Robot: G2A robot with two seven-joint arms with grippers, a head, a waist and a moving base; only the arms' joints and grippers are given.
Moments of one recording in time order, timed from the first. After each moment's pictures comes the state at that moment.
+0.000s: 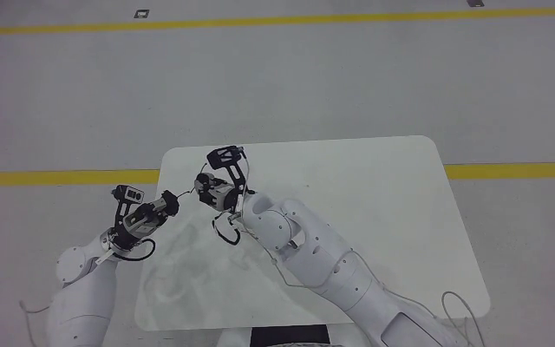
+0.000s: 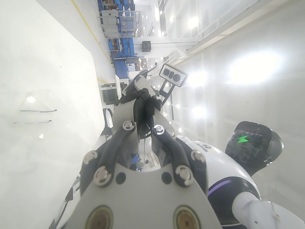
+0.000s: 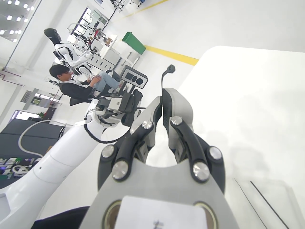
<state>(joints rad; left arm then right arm) 1.52 -1.17 -1.82 -1.23 -0.70 -0.34 -1.39 -1.08 -1.66 0.76 -1.37 -0.71 0.03 0.43</state>
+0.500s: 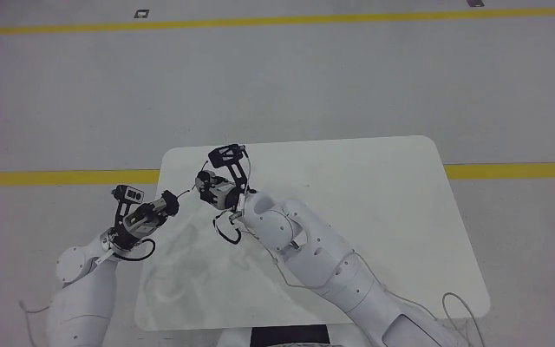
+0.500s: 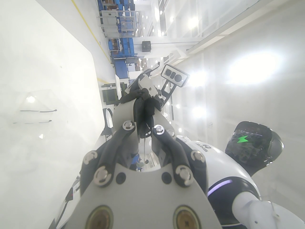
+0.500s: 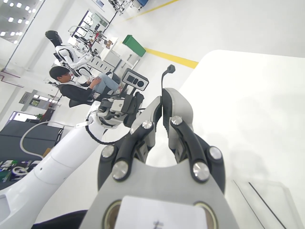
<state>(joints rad) 1.52 -1.17 -1.82 -1.23 -0.70 -0.34 -1.39 -1.10 -1.66 0.78 -1.40 -0.74 0.03 0.42</state>
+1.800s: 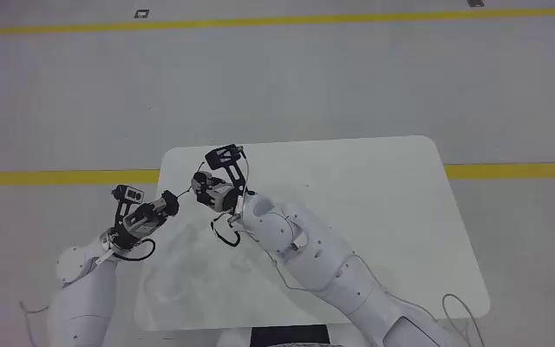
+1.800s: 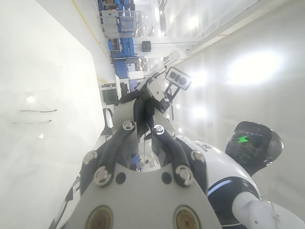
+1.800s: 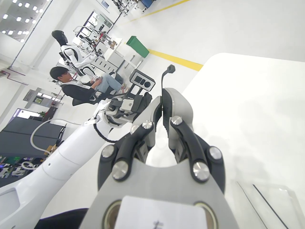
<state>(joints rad) 1.52 -1.17 -1.82 -1.23 -0.70 -0.34 -1.39 -1.10 -1.66 0.76 -1.42 -0.74 0.02 0.42</state>
